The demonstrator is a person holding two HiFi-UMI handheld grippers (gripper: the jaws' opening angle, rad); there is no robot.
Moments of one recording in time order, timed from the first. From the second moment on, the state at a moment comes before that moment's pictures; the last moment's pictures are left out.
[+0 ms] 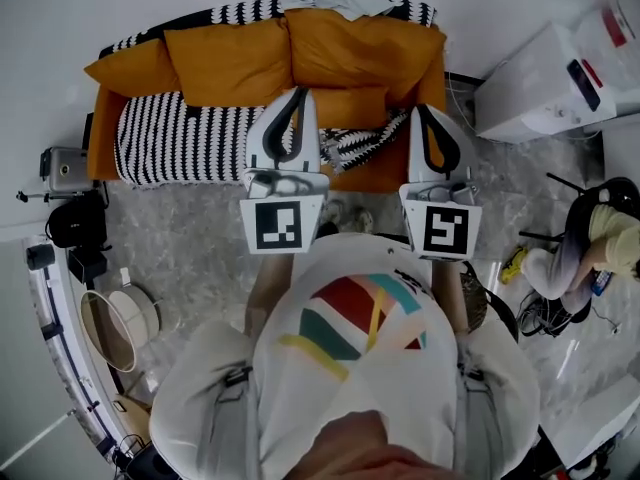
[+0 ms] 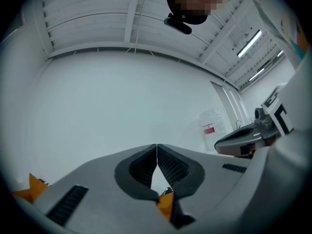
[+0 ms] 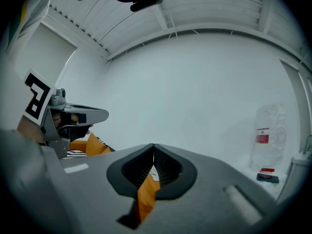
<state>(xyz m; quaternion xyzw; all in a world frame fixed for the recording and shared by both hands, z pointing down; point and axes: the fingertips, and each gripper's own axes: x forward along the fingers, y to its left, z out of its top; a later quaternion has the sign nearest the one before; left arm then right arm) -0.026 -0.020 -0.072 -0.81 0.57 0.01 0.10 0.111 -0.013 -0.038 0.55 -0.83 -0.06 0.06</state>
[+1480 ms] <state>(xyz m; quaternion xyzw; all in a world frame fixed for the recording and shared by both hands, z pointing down) -0.057 -0.122 0.206 -0.83 0.56 -0.02 -0.03 0.057 -0.108 0.225 0.55 -0.83 0.01 0.10</state>
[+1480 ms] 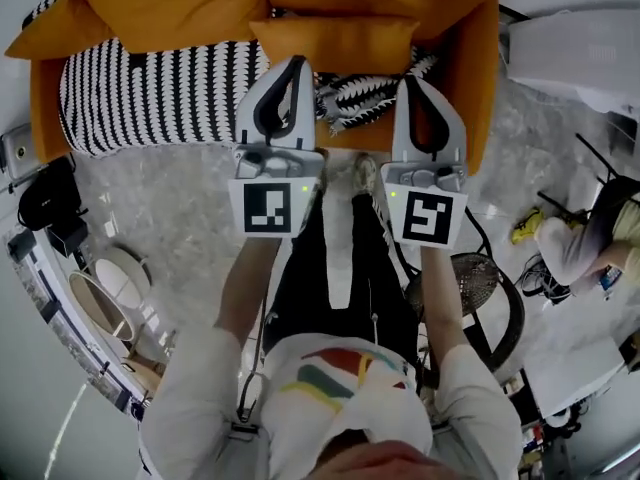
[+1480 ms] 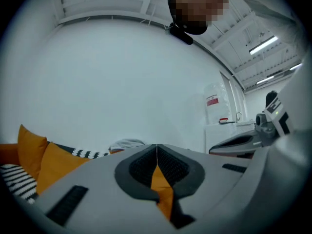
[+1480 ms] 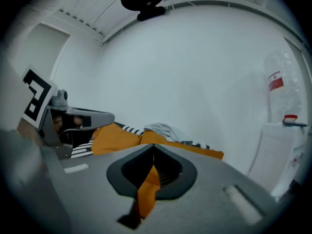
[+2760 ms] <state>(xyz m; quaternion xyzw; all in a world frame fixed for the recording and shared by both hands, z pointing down) -0.133 -0.028 0.409 -0.82 0.56 -0.10 -0.09 -0.009 0.023 0.629 0.52 -0.67 0.51 0.15</state>
